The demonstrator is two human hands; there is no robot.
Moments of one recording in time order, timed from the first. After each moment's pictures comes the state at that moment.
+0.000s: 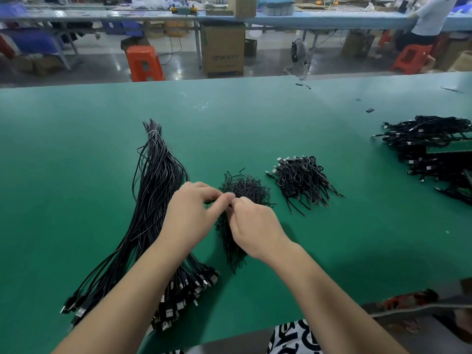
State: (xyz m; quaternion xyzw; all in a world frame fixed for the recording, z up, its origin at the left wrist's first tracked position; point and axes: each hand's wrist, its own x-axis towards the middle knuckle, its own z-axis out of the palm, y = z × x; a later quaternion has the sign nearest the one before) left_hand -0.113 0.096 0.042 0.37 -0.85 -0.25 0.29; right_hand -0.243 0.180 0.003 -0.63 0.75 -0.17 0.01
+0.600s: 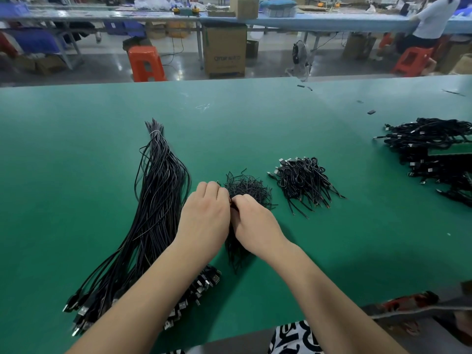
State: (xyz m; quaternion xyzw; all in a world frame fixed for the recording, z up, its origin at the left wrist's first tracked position) left_hand -0.123 0.110 0.030 0.29 -0.93 0.07 0.22; right_hand -0.239 0.173 0.003 -0.58 0.77 -0.24 0.10
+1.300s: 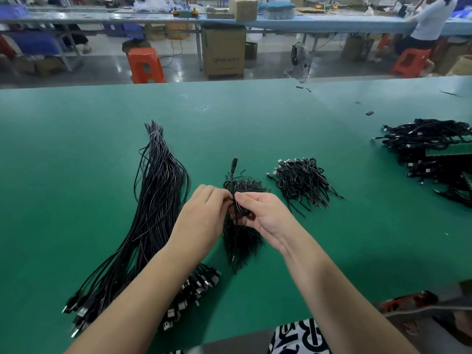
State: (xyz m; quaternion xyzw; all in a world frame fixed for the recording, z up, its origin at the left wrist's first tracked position) left_hand -0.115 0.107 0.027 0.25 -0.90 -0.08 0.34; right_hand -0.256 0.178 0.027 -0.28 0.52 -0.61 0.53
